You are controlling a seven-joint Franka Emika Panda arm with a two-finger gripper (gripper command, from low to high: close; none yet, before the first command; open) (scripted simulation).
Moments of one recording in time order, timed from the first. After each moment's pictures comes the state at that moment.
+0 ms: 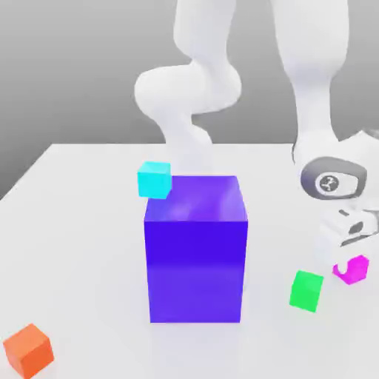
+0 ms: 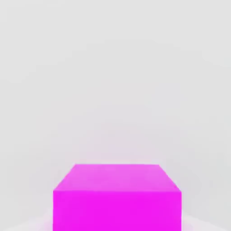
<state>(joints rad) 0.37 0.35 0.45 -2.60 -0.57 2.88 1.67</state>
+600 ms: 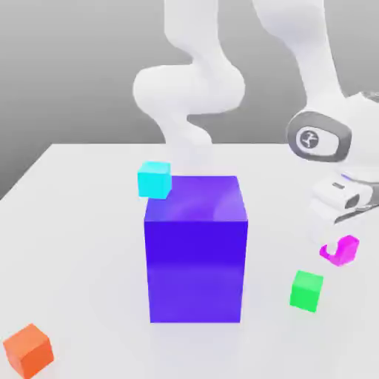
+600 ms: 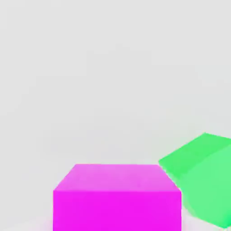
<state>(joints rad) 0.10 0.08 0.64 -2.69 -0.22 2.71 1.11</state>
